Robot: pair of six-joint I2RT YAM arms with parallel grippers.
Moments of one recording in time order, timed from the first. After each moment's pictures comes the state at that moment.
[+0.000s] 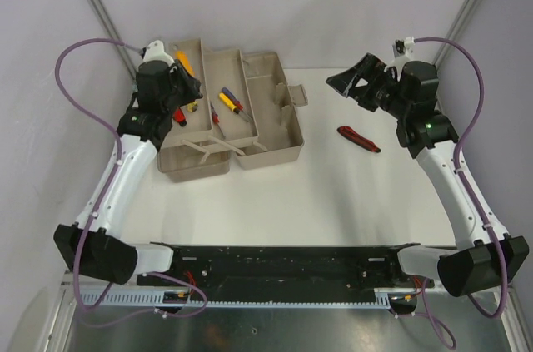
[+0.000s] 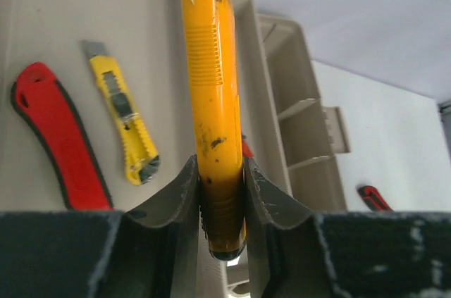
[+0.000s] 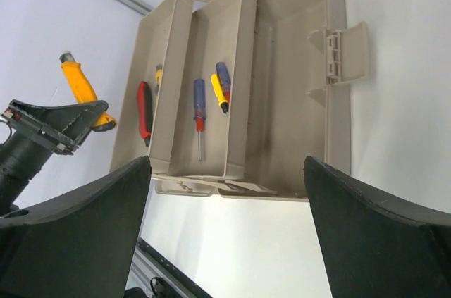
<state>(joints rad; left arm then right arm) -0.23 1.28 1.34 -0.34 -0.13 -0.44 0.24 1.24 1.34 -0.28 -0.34 0.73</state>
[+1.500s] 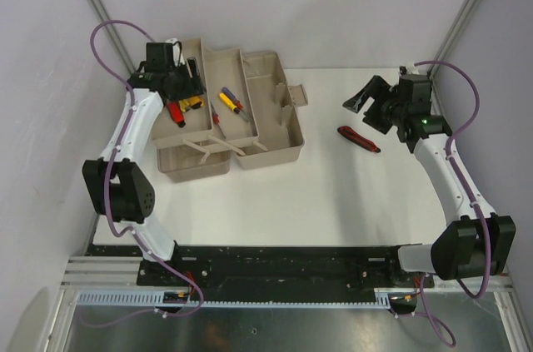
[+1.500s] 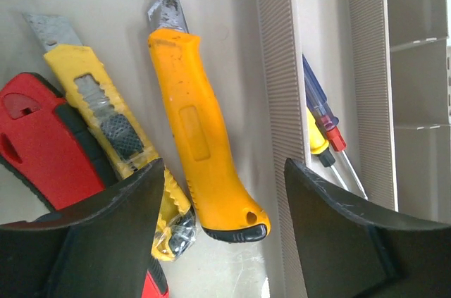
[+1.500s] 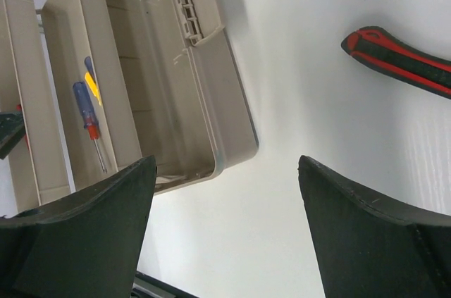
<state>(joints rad) -0.07 1.73 1.70 -0.69 0.07 -0.29 0.10 1.32 1.22 -0.45 -0.26 0.71</state>
